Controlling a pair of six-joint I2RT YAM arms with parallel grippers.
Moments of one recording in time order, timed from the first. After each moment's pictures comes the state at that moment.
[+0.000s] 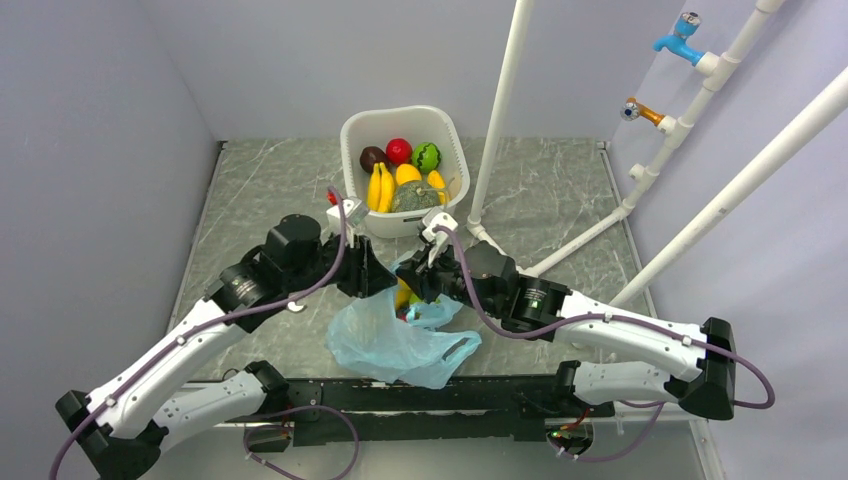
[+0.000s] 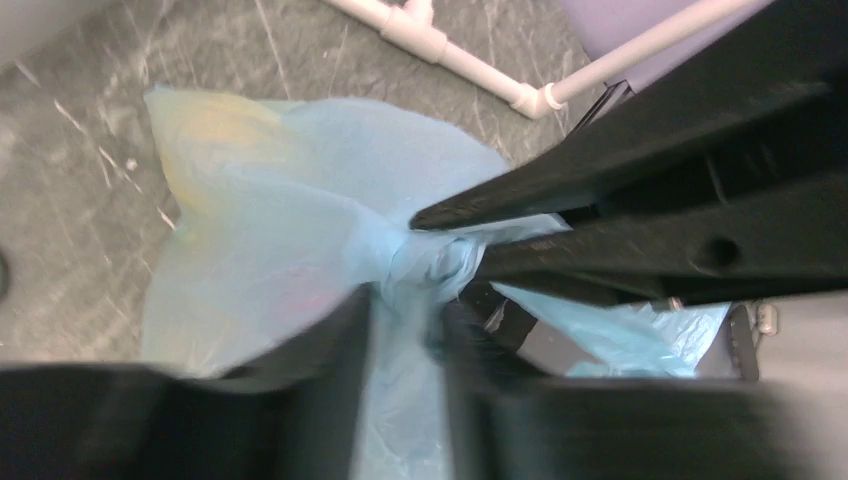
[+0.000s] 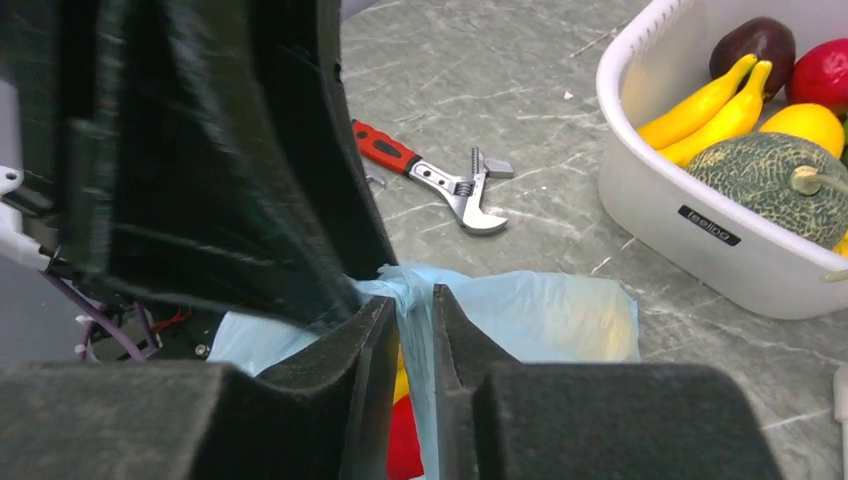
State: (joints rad) left arm -0.74 0.88 0.99 -0.52 0.32 -0.49; right arm 1.16 1.10 0.94 -0.03 0.17 0.17
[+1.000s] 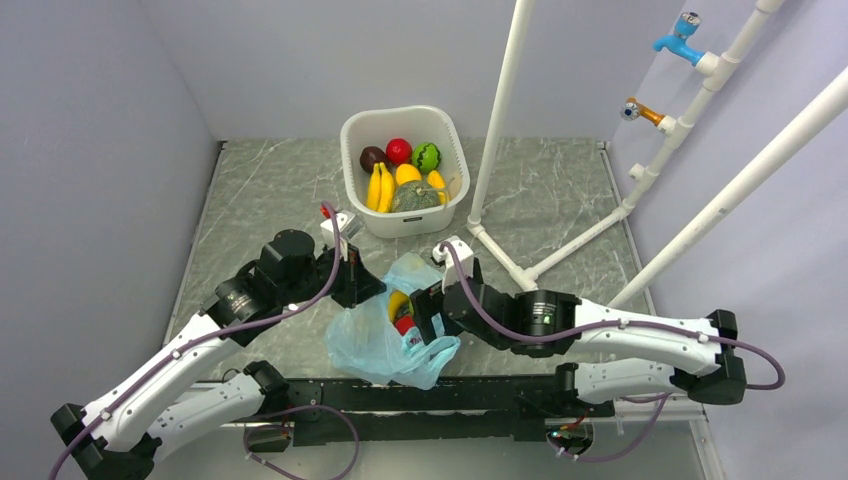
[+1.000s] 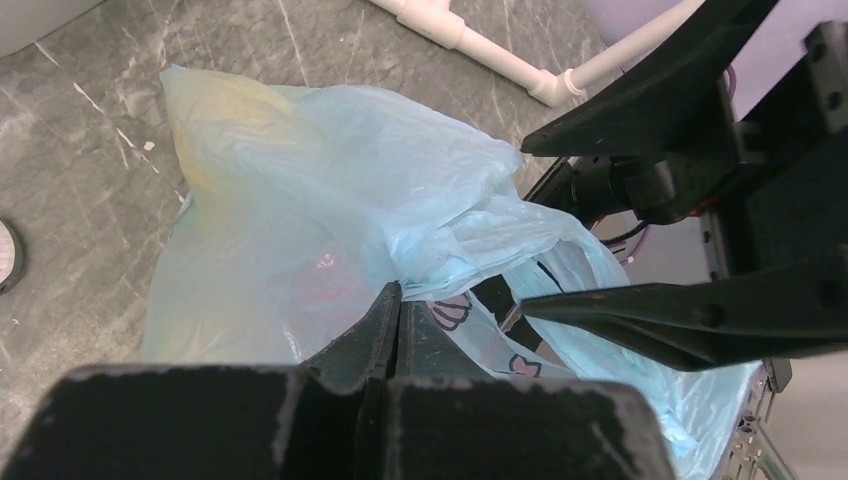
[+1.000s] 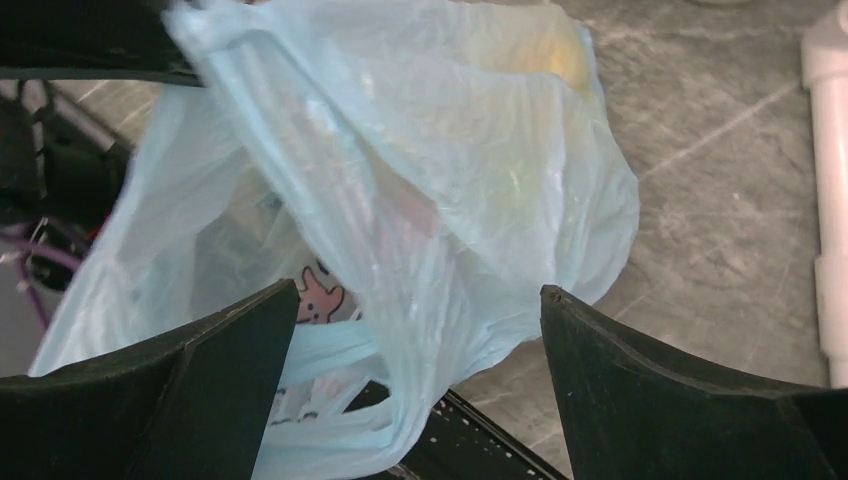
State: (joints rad) left arm -0.74 0.80 0.87 -0.50 0.29 -0.46; right arm 1.35 1.07 1.05 -0.65 0.48 0.55
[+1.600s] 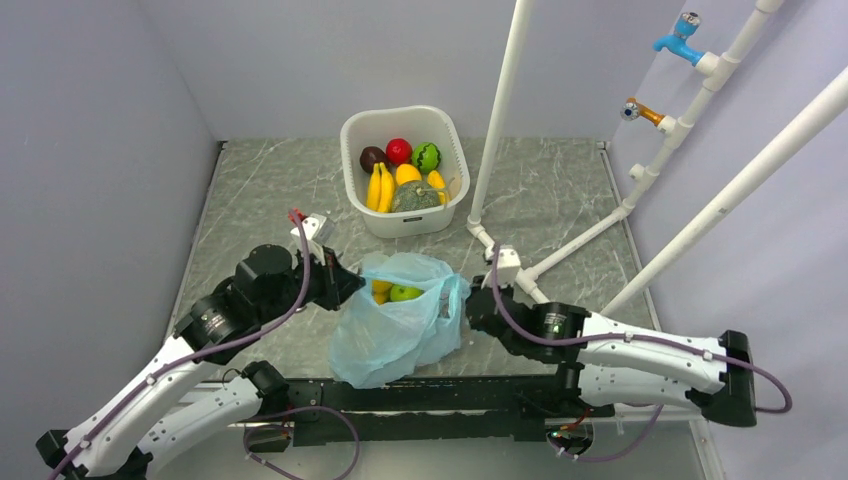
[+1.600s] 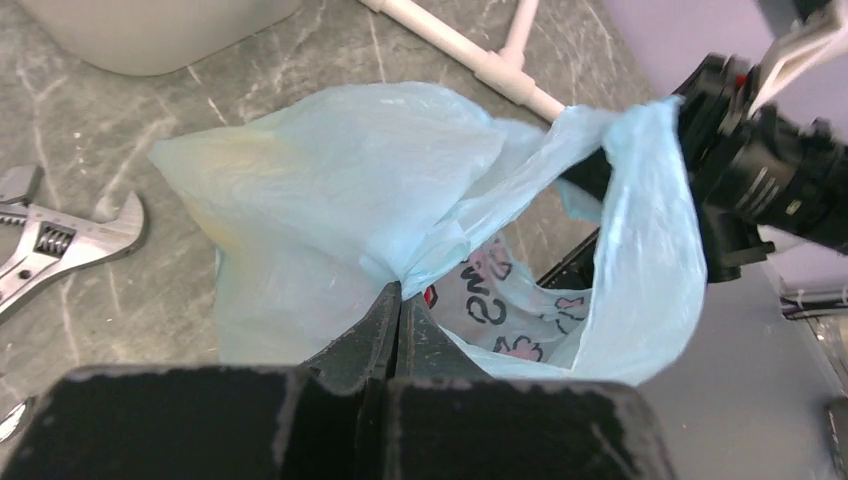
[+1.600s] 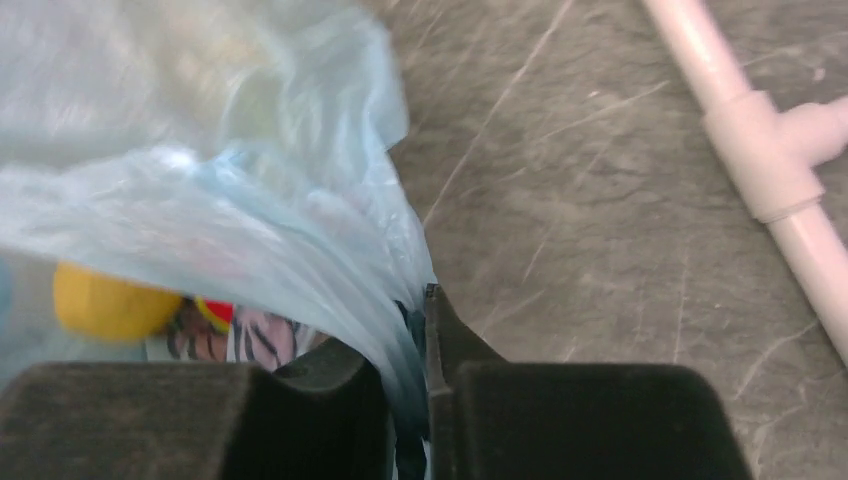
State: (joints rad) left arm -0.75 0.67 0.86 -0.57 0.09 -0.48; right arm 1.28 0.93 0.74 -0.63 0.71 0.86
